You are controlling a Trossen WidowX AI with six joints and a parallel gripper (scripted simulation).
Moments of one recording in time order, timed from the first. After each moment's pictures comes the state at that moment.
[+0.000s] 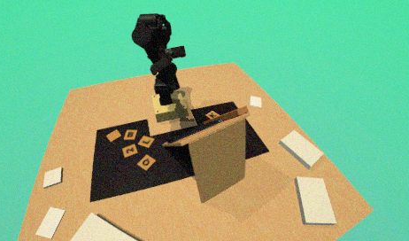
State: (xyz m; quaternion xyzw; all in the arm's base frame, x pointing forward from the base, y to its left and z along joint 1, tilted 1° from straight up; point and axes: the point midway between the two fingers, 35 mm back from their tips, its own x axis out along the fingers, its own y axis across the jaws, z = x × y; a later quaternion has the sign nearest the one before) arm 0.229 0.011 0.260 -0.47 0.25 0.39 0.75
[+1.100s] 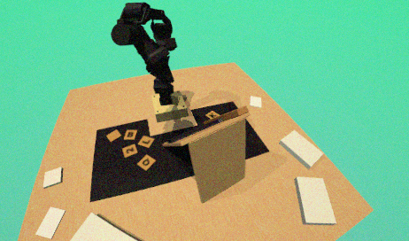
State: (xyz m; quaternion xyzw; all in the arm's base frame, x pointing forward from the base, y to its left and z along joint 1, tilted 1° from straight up) arm 0.236 -0.014 0.293 -0.56 0.18 0.47 0.66
